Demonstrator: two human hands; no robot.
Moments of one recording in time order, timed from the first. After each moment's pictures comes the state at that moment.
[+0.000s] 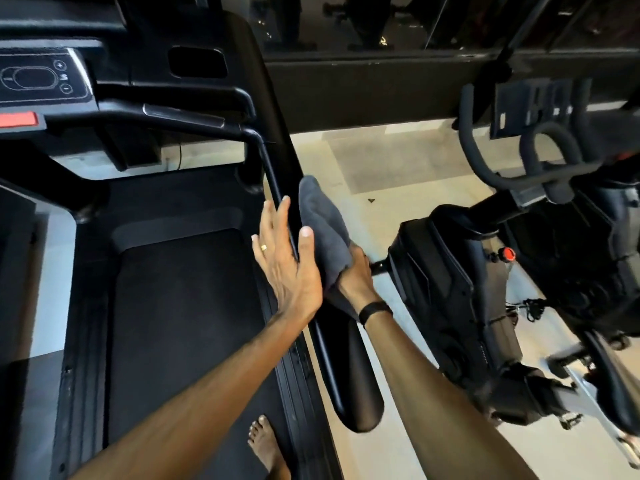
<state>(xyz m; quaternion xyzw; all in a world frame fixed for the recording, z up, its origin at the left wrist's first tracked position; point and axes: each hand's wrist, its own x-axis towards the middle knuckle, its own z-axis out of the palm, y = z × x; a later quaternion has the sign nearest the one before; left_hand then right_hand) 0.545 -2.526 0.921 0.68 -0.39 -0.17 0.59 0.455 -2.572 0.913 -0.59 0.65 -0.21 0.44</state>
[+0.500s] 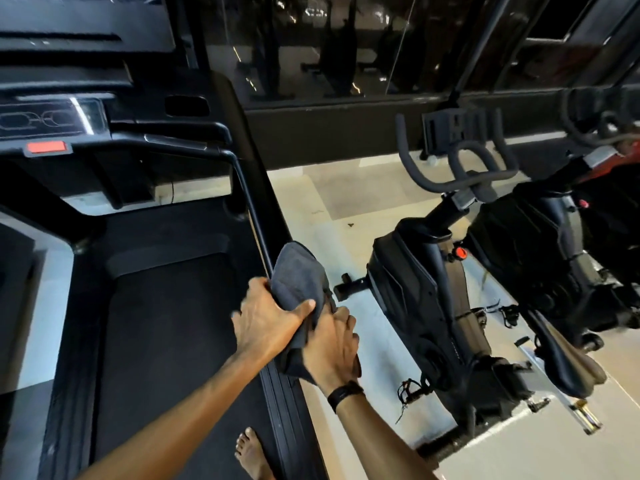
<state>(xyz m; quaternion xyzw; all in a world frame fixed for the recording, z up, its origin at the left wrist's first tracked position) 0.489 -2.389 0.952 0.81 -0.42 -0.28 0.29 0.377 -2.389 0.932 -0.68 0.68 -0.10 0.25</state>
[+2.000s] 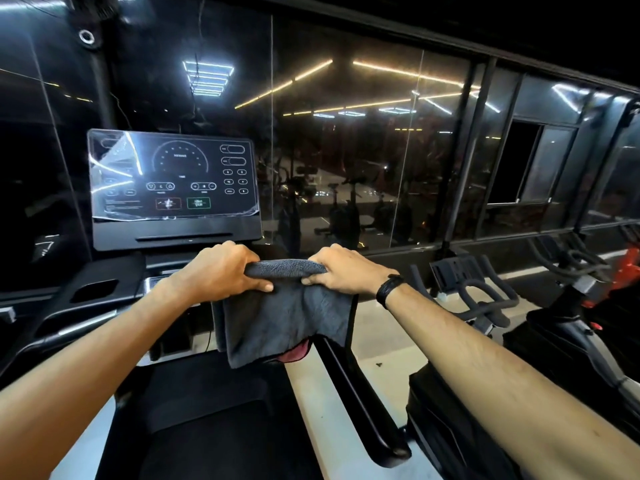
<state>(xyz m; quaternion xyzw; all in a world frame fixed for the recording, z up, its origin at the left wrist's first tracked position) 0.746 -2.336 1.255 0.66 -0.73 0.10 0.14 0.515 -2.416 1.259 -0.93 0.33 -0.12 0.06</state>
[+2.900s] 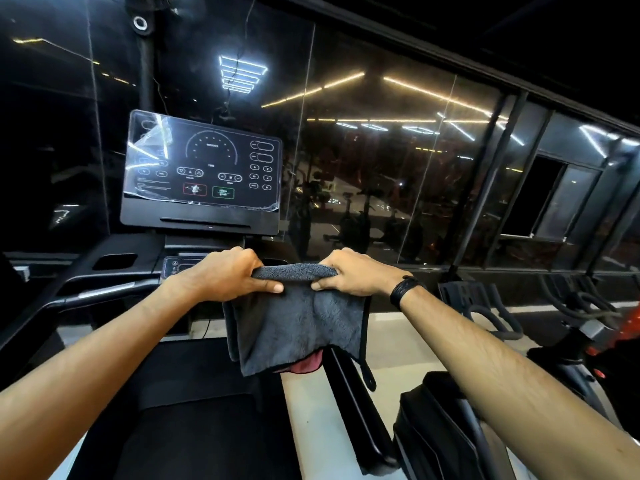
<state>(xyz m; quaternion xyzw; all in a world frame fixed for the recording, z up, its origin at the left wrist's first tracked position) 0.758 -2.295 1.244 0.68 -0.71 0.01 0.16 0.531 -2.394 1.274 -0.95 0.32 -0.04 0.06</state>
